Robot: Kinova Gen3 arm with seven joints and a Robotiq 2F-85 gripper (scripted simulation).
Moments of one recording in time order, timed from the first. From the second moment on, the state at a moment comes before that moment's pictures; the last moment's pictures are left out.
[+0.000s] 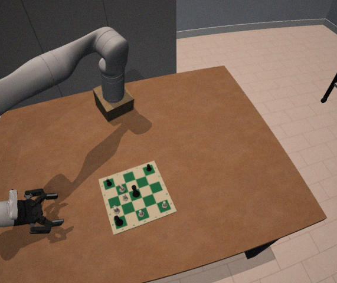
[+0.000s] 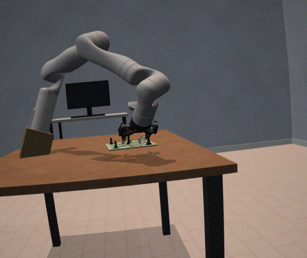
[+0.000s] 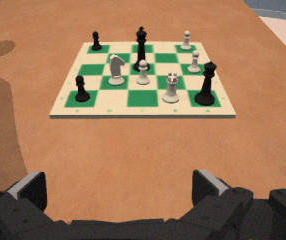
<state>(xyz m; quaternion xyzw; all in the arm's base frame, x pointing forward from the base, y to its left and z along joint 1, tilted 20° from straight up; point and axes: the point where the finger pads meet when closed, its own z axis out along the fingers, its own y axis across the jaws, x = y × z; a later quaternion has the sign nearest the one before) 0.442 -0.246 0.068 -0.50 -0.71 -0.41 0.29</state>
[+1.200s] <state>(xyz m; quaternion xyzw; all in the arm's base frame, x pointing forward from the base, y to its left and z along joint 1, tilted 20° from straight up) 0.423 -0.246 0.143 -0.49 -0.73 -0.40 0.26</state>
